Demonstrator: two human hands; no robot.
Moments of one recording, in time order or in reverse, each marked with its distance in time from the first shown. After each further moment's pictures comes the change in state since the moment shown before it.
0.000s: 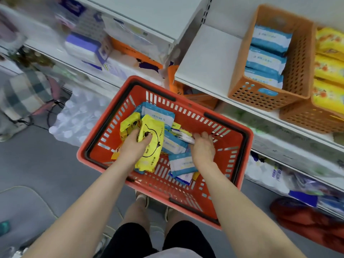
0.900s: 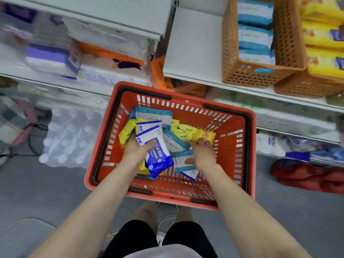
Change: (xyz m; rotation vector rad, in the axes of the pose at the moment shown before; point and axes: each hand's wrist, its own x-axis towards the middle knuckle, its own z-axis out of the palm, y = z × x) left_hand 0.043 -0.002 -0.012 -0.163 -0.192 -0.120; right_hand -0.029 -0.014 0.020 -0.148 -0.415 0.053
